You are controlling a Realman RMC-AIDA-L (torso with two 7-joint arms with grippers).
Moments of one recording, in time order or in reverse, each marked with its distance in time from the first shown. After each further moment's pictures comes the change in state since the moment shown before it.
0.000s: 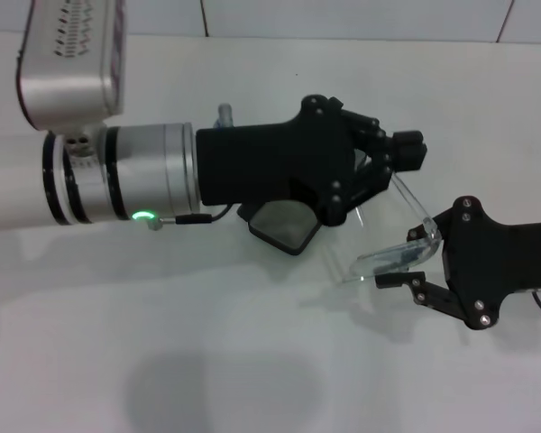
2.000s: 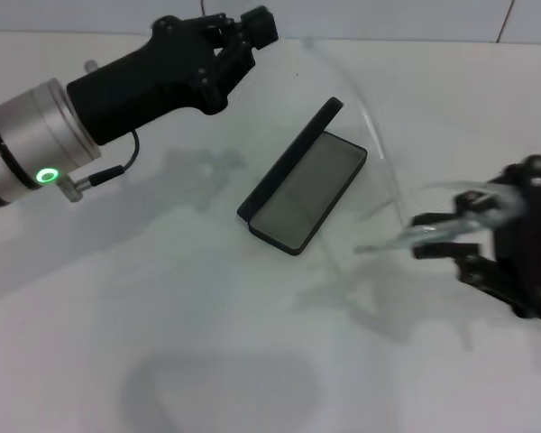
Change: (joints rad) left arm 0.047 0.005 -0.241 -0.173 -0.174 -0.007 0.063; right arm -0.051 -0.002 0.008 -0.046 0.220 -0.178 -0.058
